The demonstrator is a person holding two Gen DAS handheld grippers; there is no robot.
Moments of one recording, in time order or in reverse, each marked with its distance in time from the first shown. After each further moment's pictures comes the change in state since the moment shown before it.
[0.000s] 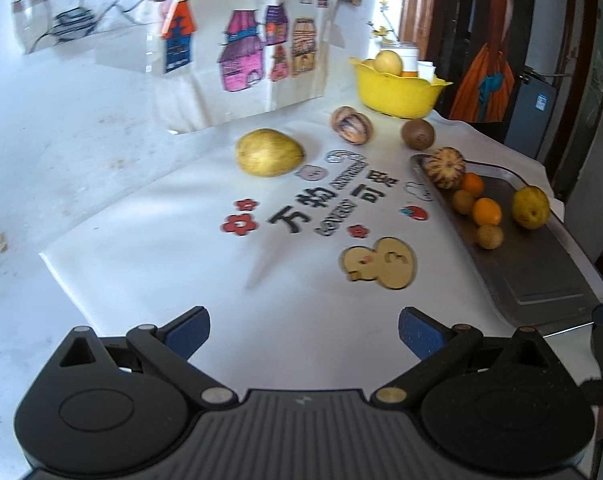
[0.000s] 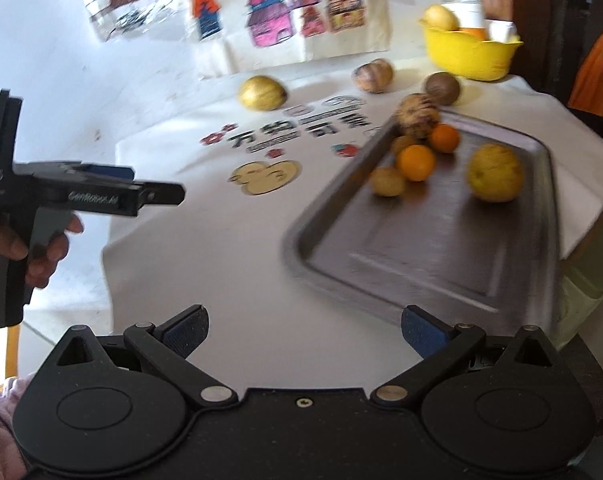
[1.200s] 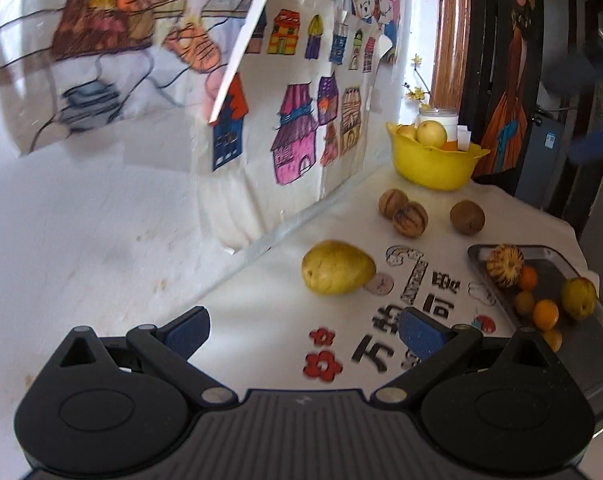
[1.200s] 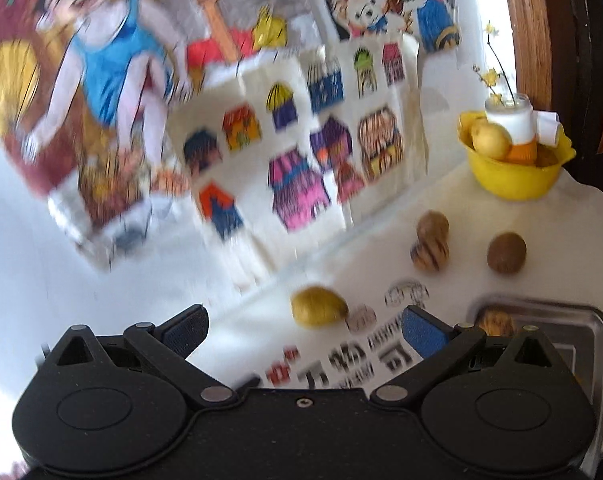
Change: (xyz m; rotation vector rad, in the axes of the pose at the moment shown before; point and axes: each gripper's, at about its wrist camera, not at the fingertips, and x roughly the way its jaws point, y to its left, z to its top) left arm 0.031 0.061 0.088 0.020 -0.138 0.000; right arm 0.011 0.021 0.262 0.222 -0.126 0.078
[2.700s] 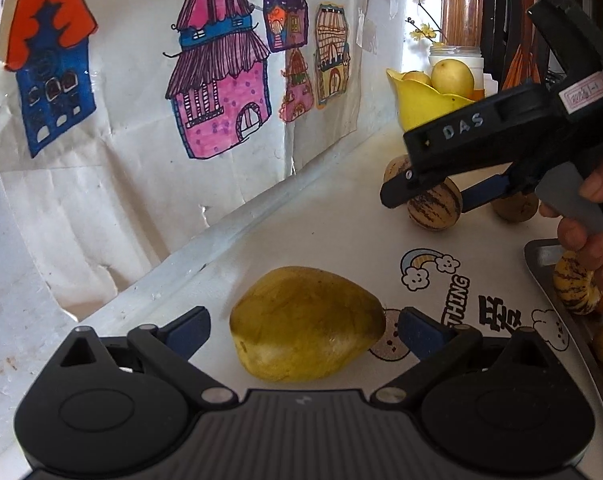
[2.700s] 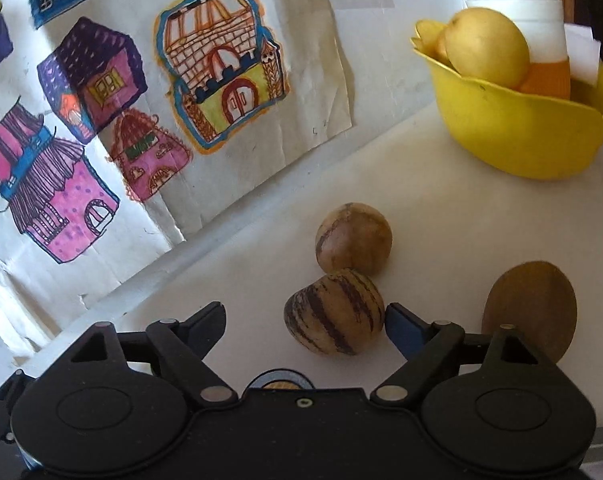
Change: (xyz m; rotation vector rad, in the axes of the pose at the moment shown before) left arm 0.153 -0.038 0.019 0.048 0.092 0.017; right arm 0.237 -0.140 0.025 0.023 0.091 -0.132
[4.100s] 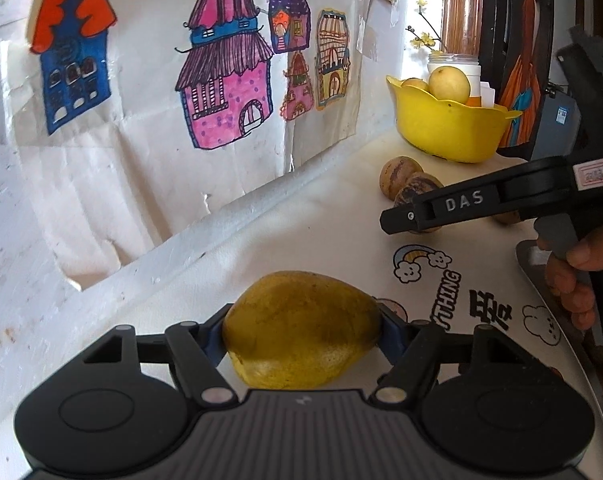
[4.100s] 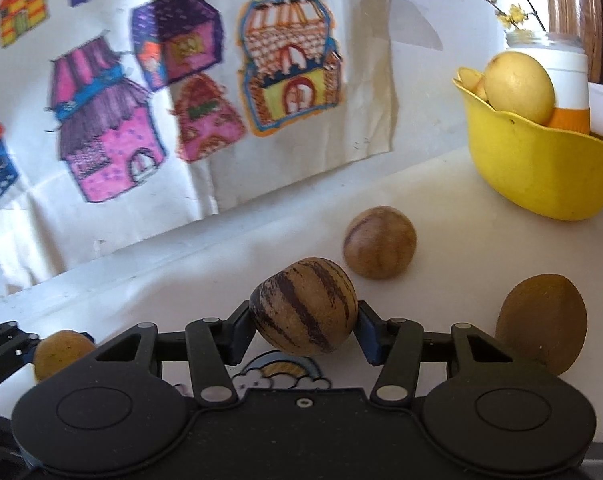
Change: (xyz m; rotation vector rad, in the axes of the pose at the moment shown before) left arm -0.011 0.001 -0.011 -0.027 -0.022 -0.011; right arm -0.013 0.005 -0.033 -0.198 -0.146 0.037
